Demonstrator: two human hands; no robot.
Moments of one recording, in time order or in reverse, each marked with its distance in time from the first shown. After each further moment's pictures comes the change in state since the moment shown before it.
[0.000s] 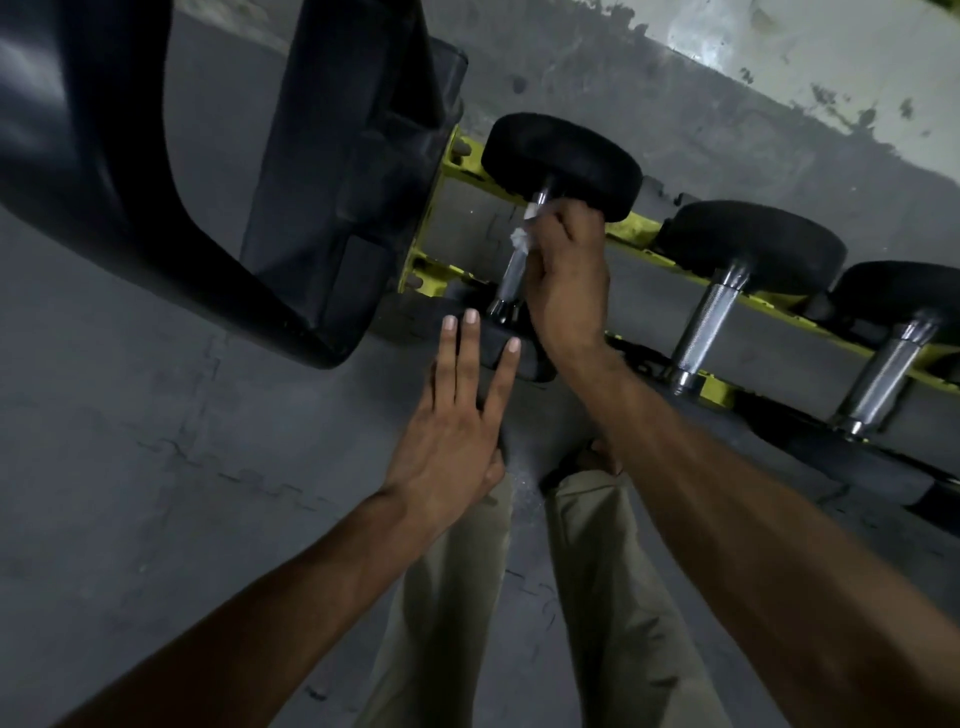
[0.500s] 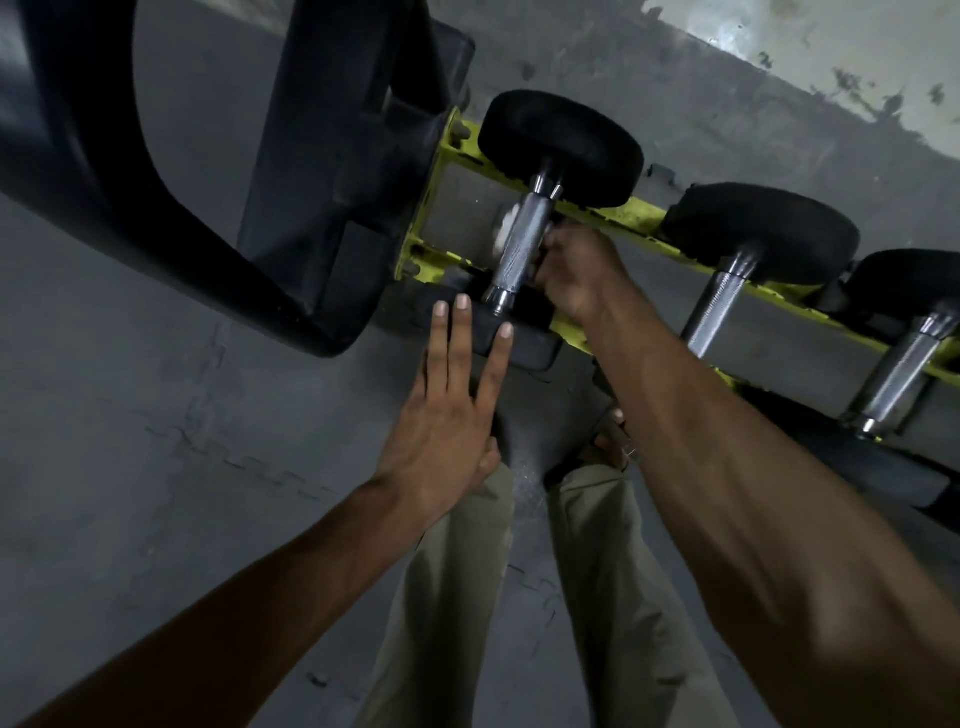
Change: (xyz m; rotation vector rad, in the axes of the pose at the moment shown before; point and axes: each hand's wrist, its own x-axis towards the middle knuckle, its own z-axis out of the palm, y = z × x) left_hand 0.002 0.007 0.004 0.005 0.022 -0.034; right_hand 0.031 0.013 -0.007 1.311 -0.311 1.245
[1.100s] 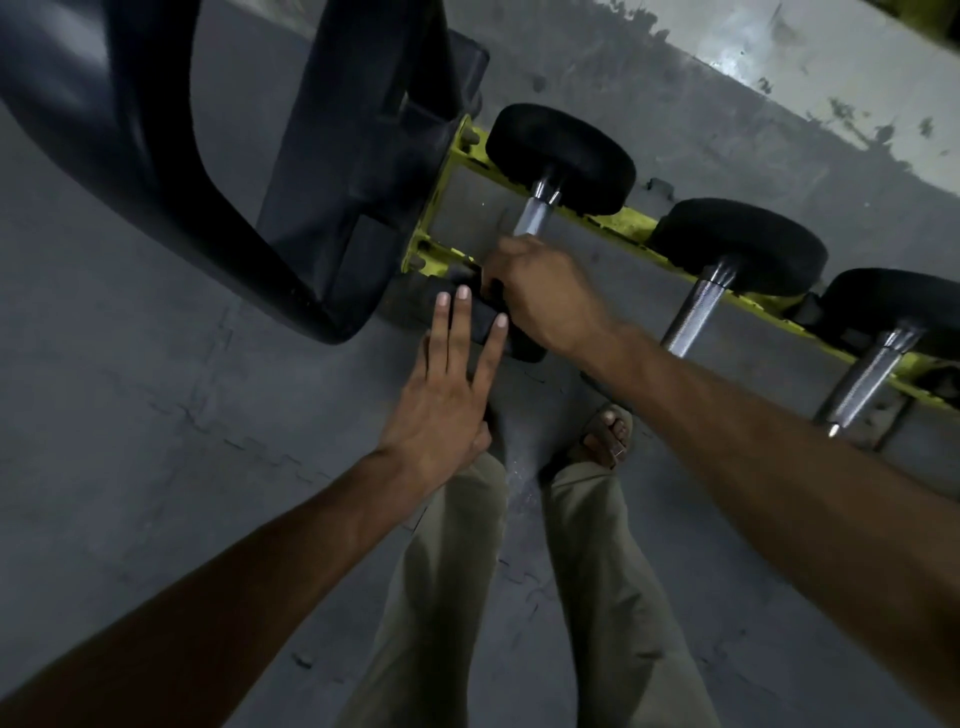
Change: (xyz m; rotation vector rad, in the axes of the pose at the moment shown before) left_hand 0.000 0.004 -0.005 0.026 -0.010 -0.046; right_hand -0.039 0.018 -0.008 -1.947 -0.288 -1.076
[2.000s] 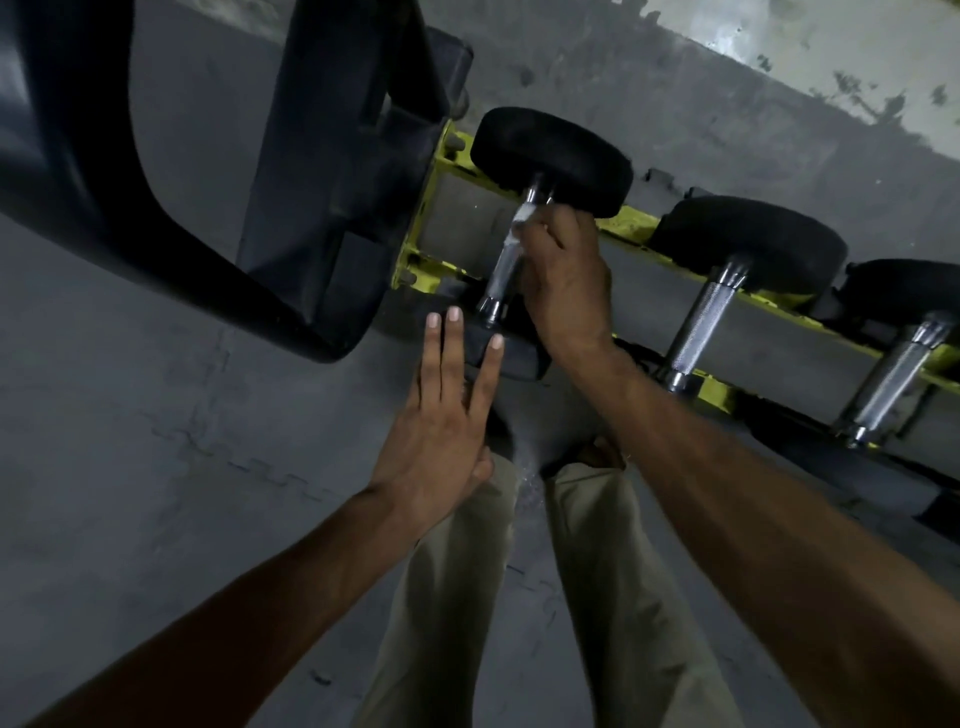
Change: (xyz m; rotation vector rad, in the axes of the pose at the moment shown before) left_hand 0.000 -0.003 0.001 -0.002 -0.010 0.040; right_hand 0.001 0.018 0.025 0.167 0.533 0.261
